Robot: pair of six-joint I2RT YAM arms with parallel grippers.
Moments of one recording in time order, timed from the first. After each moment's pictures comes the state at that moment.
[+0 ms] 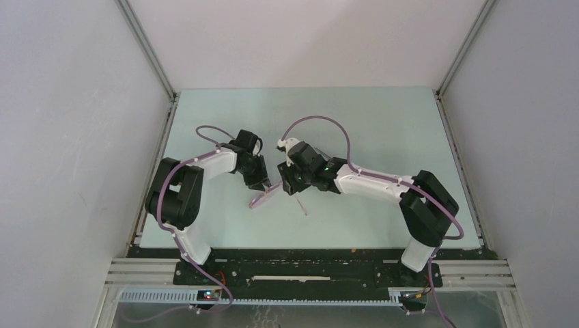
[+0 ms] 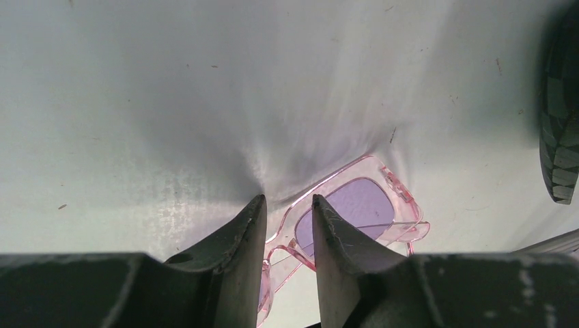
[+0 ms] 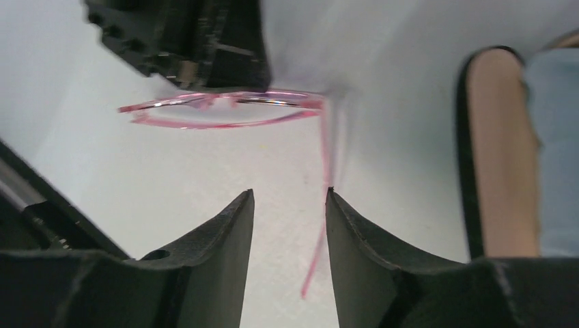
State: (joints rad) left arm -0.35 1.75 1.03 -0.51 0.24 -0.60; right arm 0.90 1.75 1.21 -0.26 -0.02 0.30
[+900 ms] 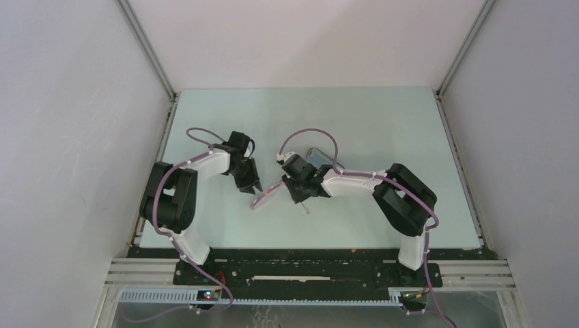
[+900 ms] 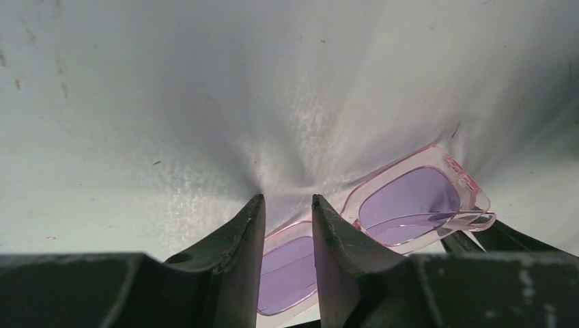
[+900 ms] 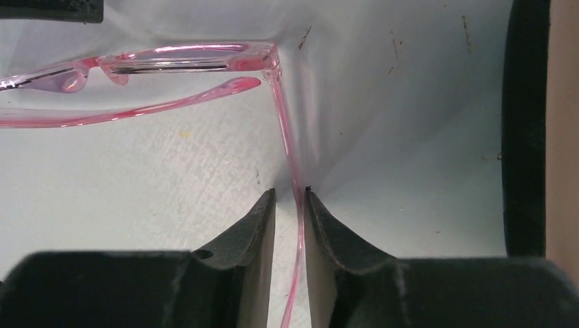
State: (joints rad) left arm -0.29 1.71 1.00 -0.58 0.18 -0.58; right arm 0.91 1.89 1.18 -0.28 0.08 0.30
